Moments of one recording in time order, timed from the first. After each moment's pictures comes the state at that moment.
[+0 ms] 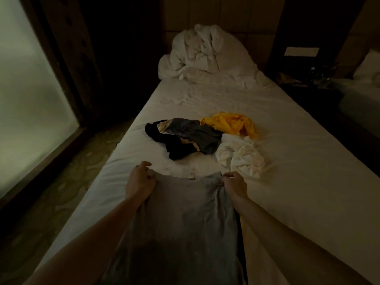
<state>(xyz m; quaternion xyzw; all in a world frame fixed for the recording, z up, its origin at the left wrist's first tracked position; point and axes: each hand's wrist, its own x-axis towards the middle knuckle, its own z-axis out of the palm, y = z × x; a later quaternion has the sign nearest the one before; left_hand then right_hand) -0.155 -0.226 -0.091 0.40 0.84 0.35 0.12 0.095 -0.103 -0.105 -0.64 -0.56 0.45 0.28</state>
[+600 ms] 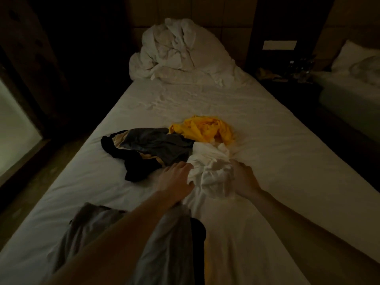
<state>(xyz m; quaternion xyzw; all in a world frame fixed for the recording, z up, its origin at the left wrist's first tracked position) -0.017 -0.030 -0.096 0.68 0.72 0.11 0.01 0.196 0.058 -0.116 -0.58 -0.77 0.24 0.13</state>
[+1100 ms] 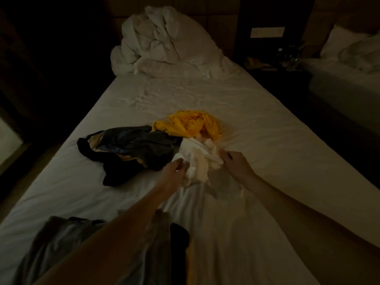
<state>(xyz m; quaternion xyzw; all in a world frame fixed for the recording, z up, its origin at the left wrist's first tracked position) 0.023 0.014 -0.106 0.47 0.67 0.43 0.38 0.215 0.097 -0.104 -0.54 -0.69 0.37 0.29</state>
